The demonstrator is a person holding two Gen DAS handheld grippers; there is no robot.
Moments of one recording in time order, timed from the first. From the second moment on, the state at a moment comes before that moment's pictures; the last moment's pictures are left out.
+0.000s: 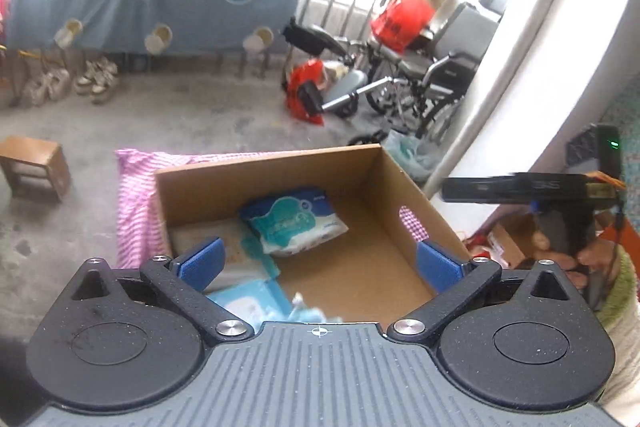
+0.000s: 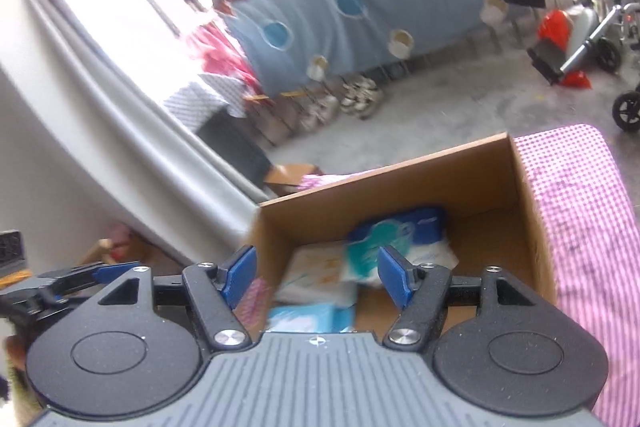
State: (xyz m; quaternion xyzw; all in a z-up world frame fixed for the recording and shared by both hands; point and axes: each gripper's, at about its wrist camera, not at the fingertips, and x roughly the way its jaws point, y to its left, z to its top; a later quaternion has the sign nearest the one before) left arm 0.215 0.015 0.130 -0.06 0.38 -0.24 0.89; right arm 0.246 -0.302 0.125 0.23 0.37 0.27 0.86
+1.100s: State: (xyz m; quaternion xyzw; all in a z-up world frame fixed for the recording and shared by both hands) left arm 0.132 0.007 -0.056 0.00 0.45 -0.21 0.87; right arm 0.062 -0.185 -0.063 0.30 0.54 0.17 0.77
